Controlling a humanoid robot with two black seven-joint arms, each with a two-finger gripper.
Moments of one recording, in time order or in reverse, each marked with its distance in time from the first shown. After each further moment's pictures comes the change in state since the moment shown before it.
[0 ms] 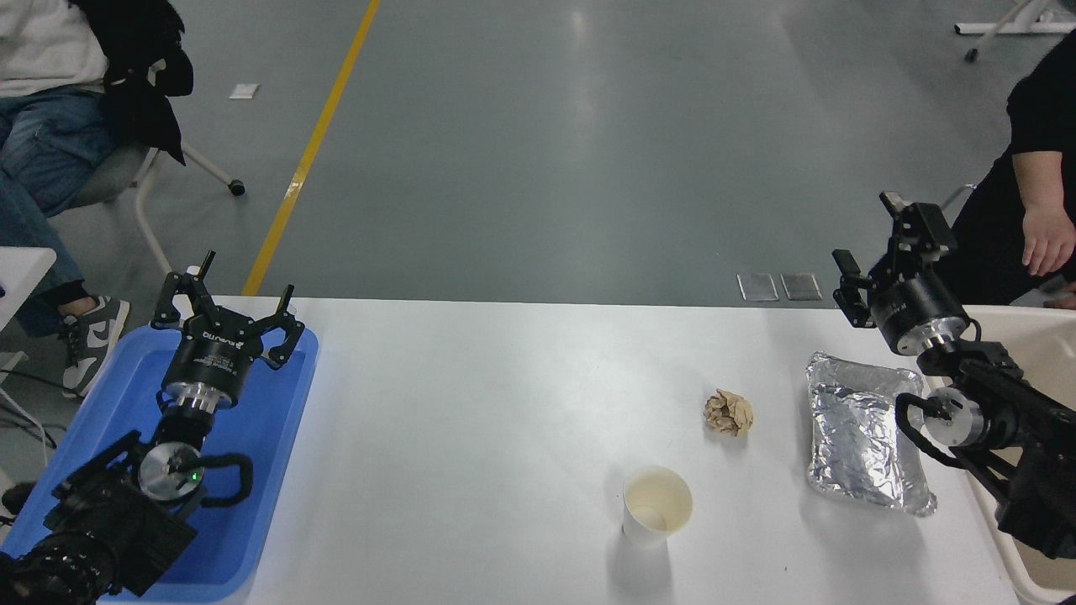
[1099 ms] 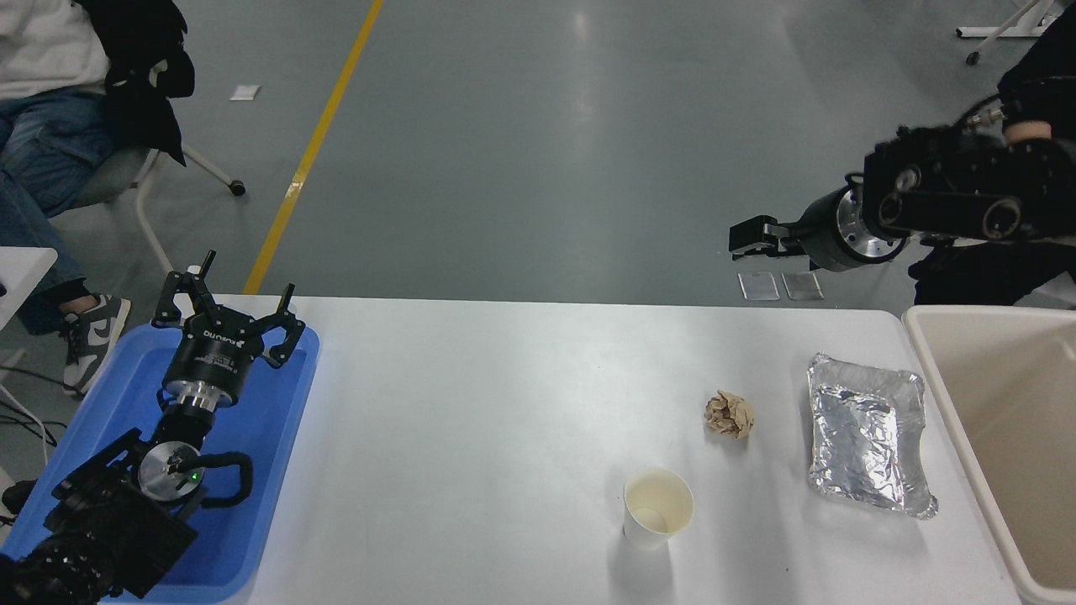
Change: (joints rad) left arm 0.000 -0.001 0.000 0.000 0.000 -0.001 0.000; right arm 1.130 0.115 -1.319 0.552 -0.225 0.342 -0.566
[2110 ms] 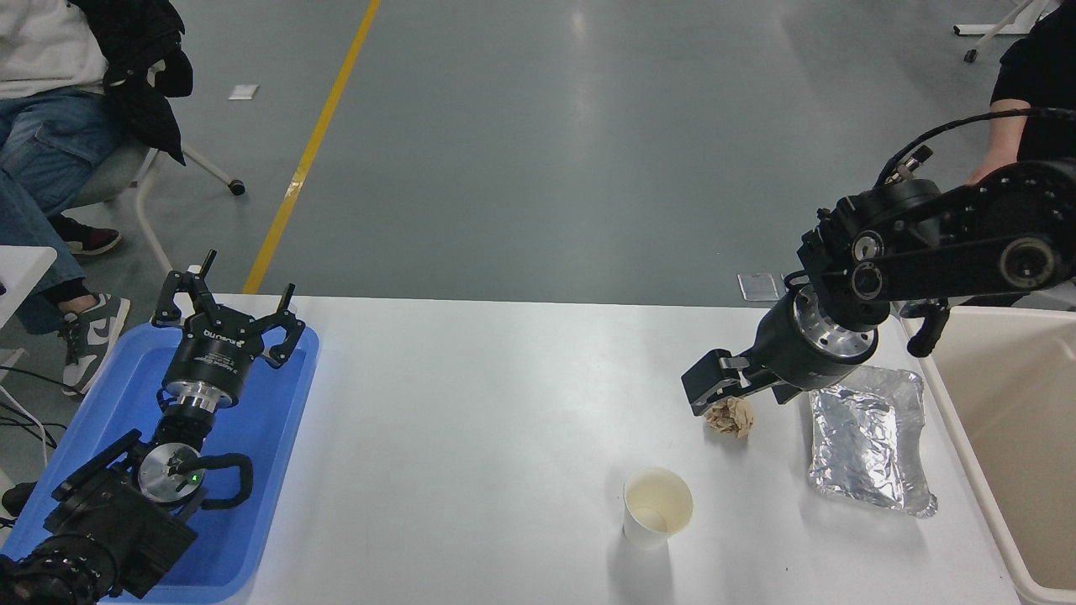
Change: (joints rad) left arm 0.000 0.001 0.000 0.000 0.000 0.001 0.000; right arm 0.058 0.068 -0.010 0.243 0.151 0.064 0.004
